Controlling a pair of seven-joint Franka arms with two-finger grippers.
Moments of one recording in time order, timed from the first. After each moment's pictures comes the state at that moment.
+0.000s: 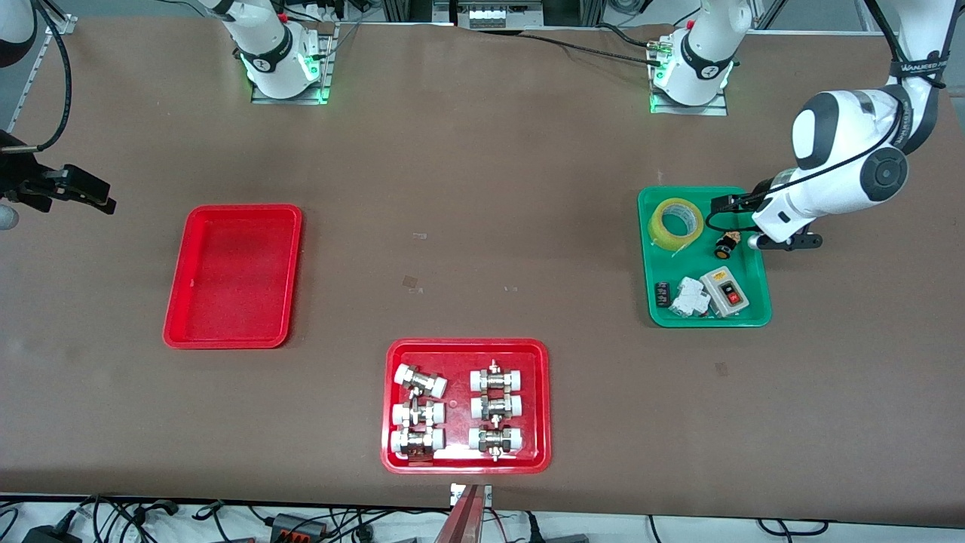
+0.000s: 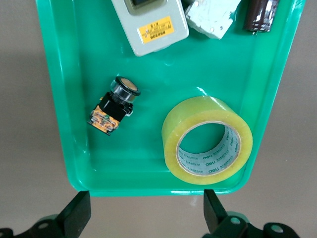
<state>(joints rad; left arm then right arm) 0.13 0.07 -0.10 -2.33 -0.10 2.08 0.00 -0.05 0.04 -0.03 -1.65 -0.02 1.68 -0.06</state>
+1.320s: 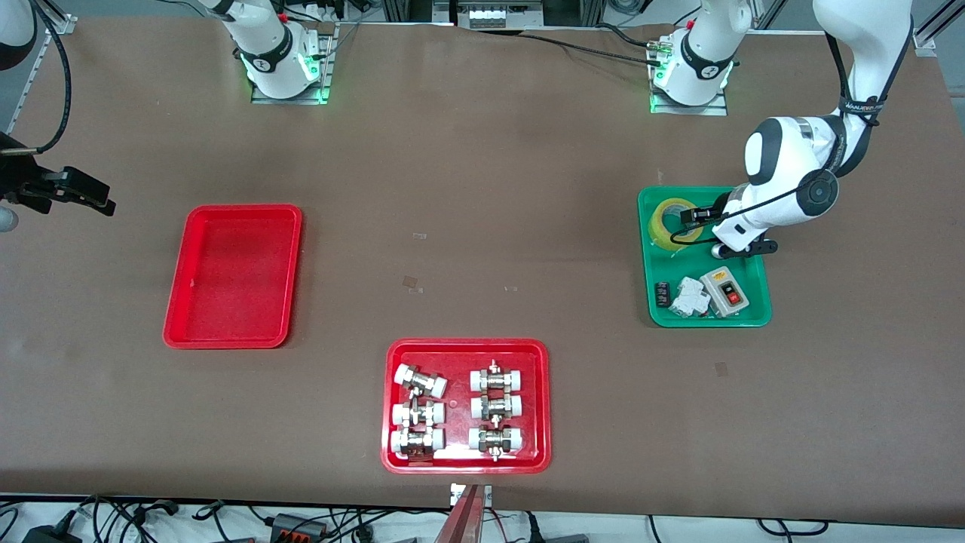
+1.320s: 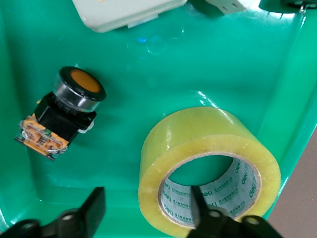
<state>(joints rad) 0.13 0.21 -0.16 -2.41 -0.12 2.30 -0.09 -0.05 0.05 -0.03 -1.65 -0.02 1.69 -0.06</state>
